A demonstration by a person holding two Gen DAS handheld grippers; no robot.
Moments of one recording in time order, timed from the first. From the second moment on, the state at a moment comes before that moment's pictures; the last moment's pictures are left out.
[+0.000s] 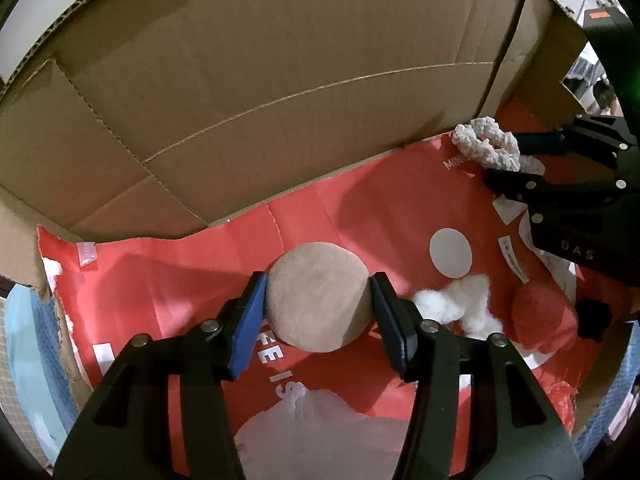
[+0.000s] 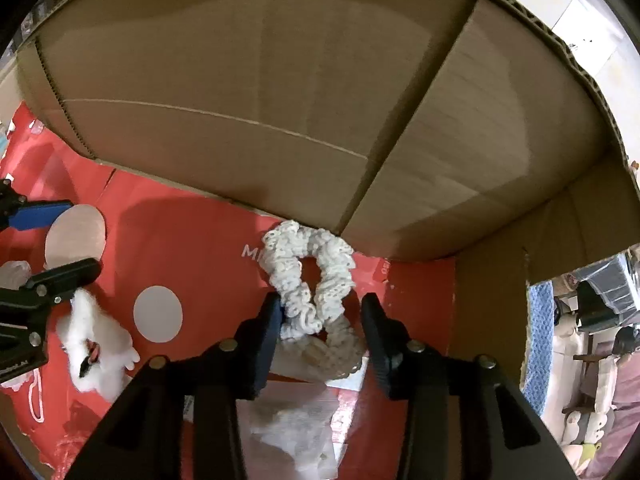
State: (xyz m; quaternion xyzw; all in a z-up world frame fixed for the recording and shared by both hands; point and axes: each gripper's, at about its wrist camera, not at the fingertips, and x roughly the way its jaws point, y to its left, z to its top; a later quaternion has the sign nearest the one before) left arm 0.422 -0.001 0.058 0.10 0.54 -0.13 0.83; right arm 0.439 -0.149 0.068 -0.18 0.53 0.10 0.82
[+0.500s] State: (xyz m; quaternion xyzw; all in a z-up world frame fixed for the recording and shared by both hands) left arm 0.420 -0.002 0.071 0.10 0.52 -0.14 0.84; right arm 0.434 -0.144 0.066 -0.19 0.53 0.10 0.82
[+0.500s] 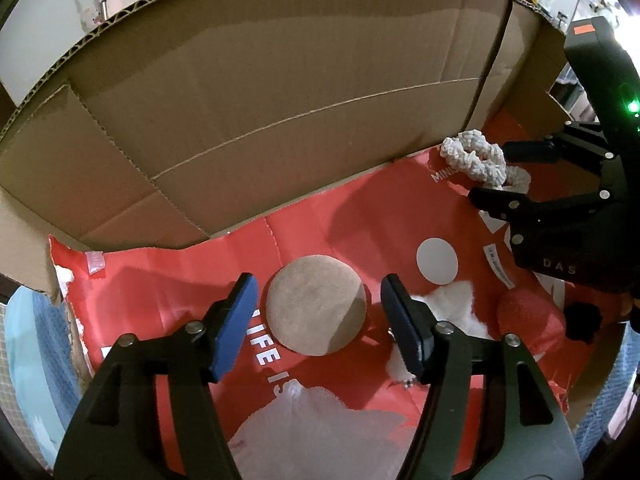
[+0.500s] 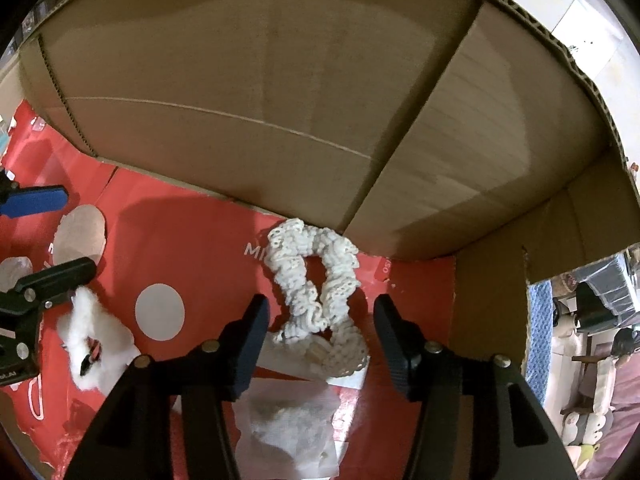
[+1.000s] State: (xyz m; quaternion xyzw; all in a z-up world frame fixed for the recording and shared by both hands) left arm 0.371 0.010 0.125 0.06 0.46 -0.15 0.87; right arm 0.401 -0.142 0.112 -0.17 0.49 0.10 0.85
